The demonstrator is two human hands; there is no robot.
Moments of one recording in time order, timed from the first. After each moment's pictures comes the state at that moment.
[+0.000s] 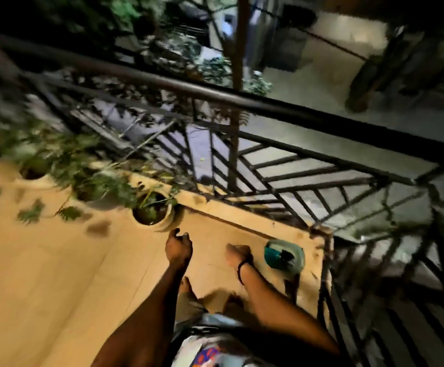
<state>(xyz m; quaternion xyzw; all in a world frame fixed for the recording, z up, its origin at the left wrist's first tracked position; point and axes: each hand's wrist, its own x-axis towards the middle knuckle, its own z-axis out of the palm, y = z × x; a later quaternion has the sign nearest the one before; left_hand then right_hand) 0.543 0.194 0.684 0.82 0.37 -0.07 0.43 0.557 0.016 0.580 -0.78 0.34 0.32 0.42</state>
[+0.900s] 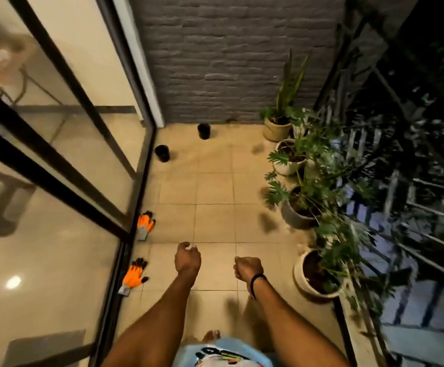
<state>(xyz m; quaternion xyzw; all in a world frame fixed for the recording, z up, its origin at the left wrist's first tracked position) 0.215 0.633 0.685 0.36 0.79 0.22 0.44 0.380 0.576 0.691 -0.78 -0.10 0.55 0.26</state>
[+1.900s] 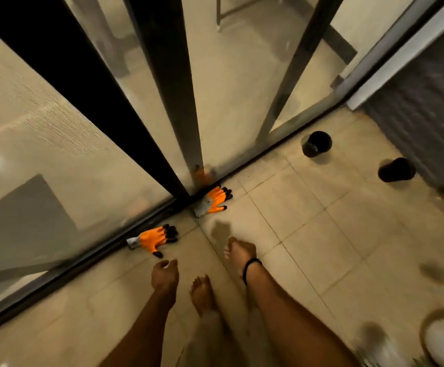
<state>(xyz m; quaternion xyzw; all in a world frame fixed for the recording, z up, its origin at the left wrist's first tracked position) -0.001 0.862 0.325 -0.27 0.81 0.35 0.38 0.097 1.041 0.357 -0.71 -0.29 0.64 -0.05</state>
